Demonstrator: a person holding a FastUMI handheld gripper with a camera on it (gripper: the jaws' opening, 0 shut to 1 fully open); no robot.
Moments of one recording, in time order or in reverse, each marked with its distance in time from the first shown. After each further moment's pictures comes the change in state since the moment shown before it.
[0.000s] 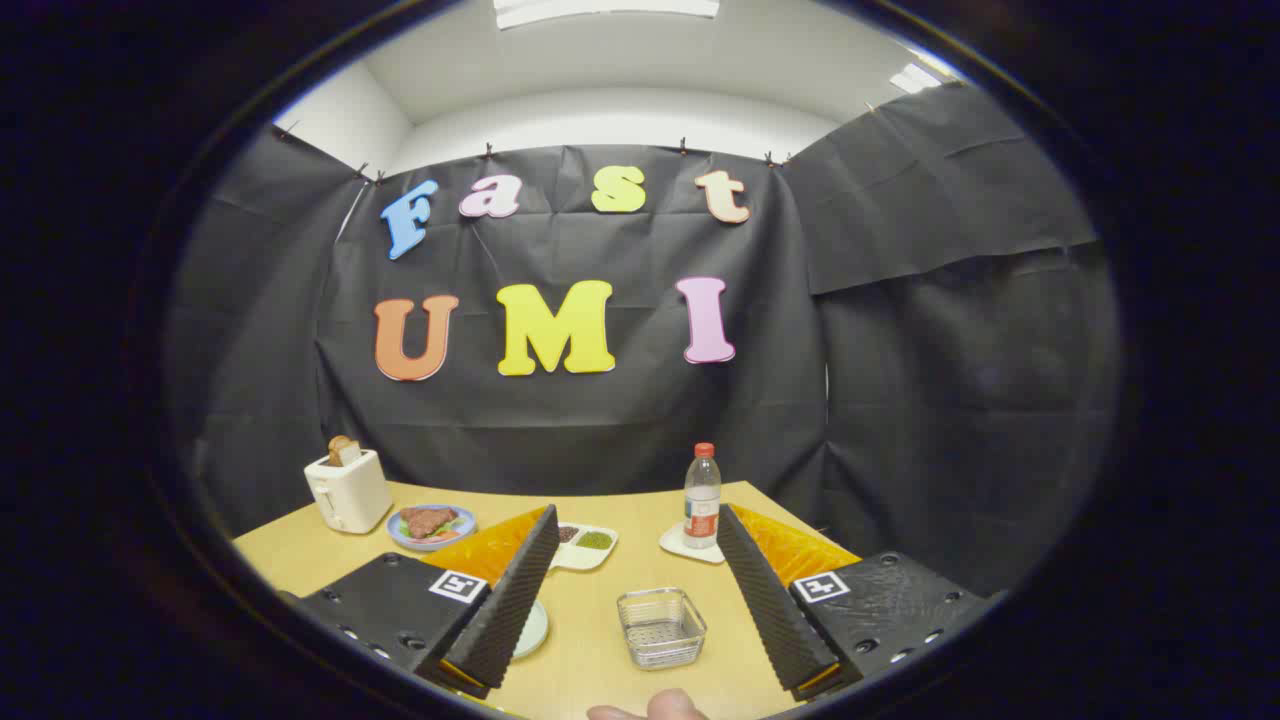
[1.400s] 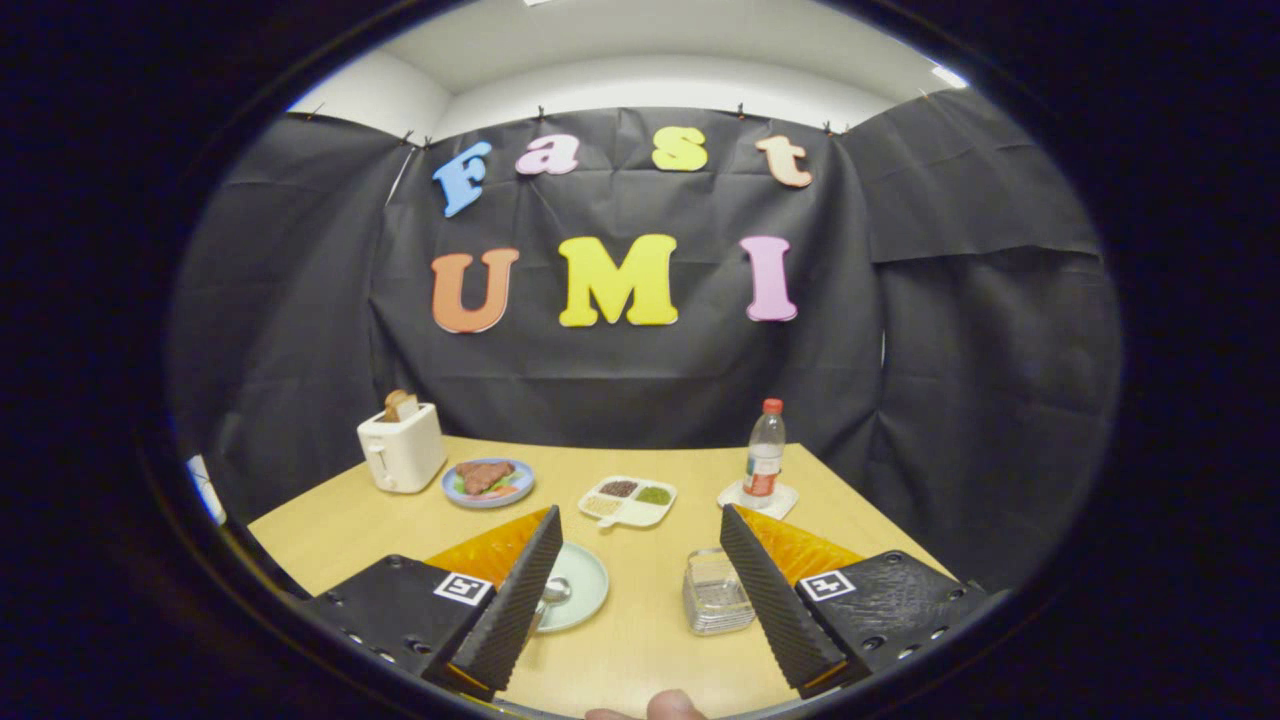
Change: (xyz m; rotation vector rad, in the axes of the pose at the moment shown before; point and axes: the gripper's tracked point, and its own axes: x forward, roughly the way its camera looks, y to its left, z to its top) arm -0.020 0.073 -0.047 -0.074 0.197 0.163
